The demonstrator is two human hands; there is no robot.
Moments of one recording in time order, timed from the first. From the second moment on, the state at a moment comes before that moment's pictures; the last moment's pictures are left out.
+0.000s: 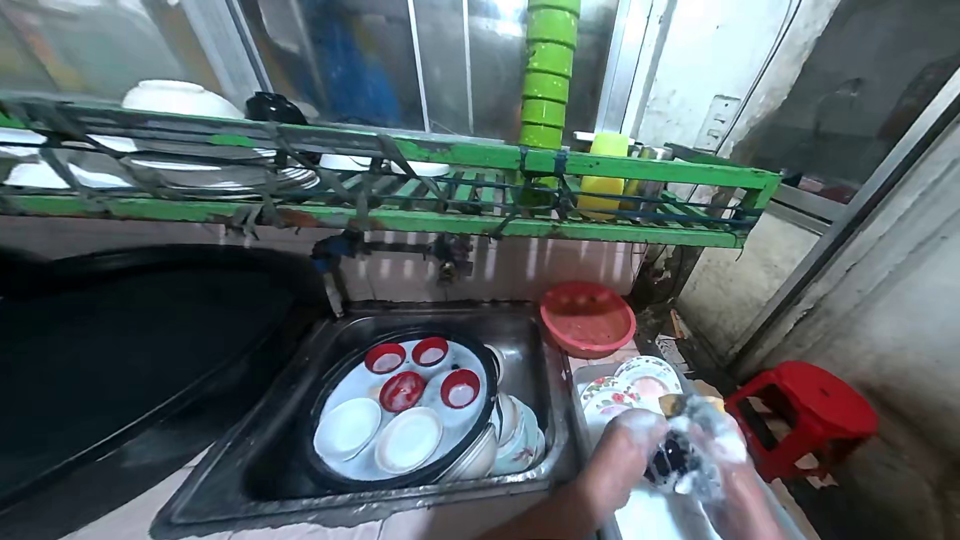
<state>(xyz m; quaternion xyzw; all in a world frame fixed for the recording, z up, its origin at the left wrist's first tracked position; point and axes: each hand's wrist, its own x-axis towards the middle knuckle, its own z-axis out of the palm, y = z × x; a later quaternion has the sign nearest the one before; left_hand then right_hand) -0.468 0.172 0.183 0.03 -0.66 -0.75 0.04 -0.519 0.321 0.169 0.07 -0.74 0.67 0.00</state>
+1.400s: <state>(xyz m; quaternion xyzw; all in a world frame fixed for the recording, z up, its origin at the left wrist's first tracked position) -0.514 0.179 0.198 -0.02 -0.75 -0.66 -0.06 -0.488 0.315 0.140 0.21 -0.85 0.44 0.18</state>
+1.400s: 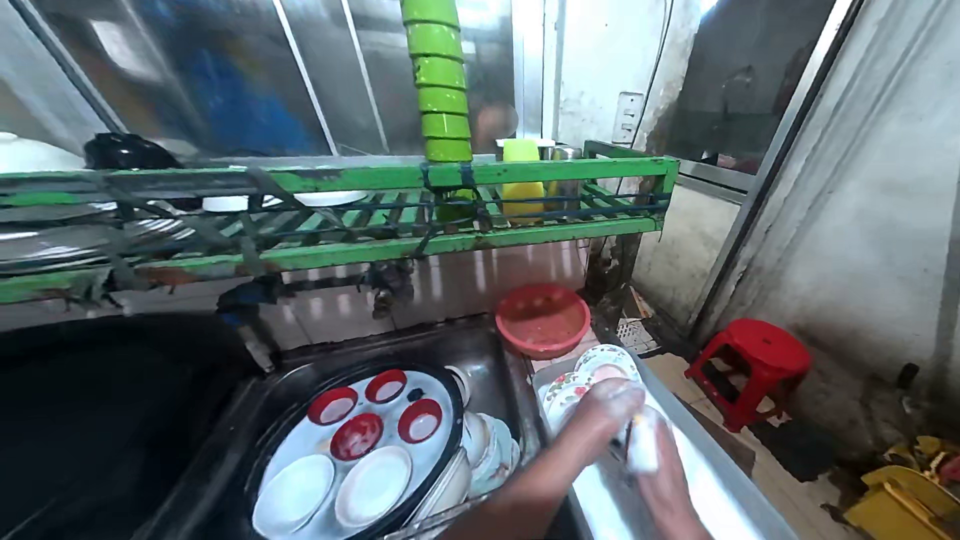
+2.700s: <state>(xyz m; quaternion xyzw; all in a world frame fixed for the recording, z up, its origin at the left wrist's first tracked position) -0.533 0.214 0.116 0.04 -0.70 -0.71 -0.07 -0.484 0.416 0.144 0.08 -0.92 0.35 -0.13</state>
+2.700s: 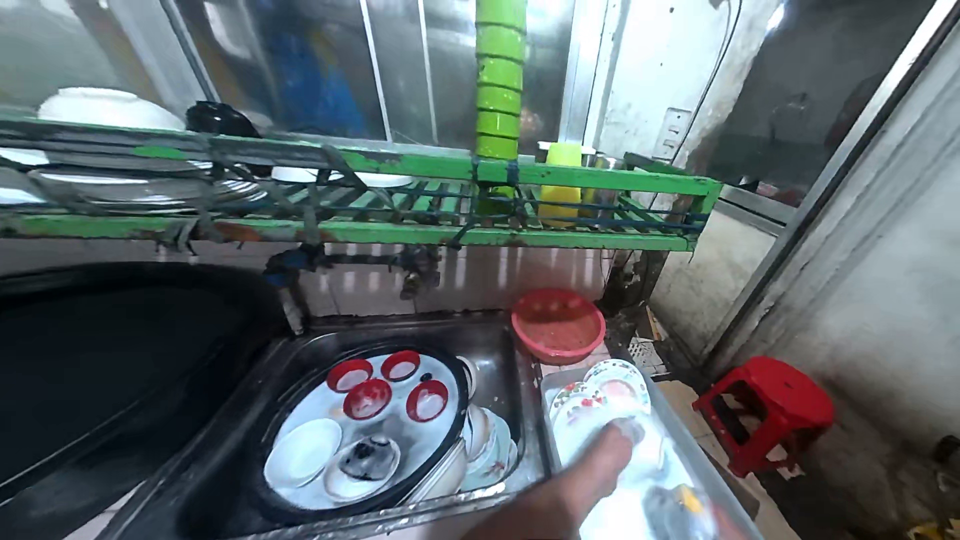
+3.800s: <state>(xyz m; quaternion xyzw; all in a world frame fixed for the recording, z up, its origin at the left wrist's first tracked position) -0.475 0.205 0.175 0.16 -0.51 -0.84 0.04 -0.505 0.321 0.161 0.14 -0.85 0.50 0.12</state>
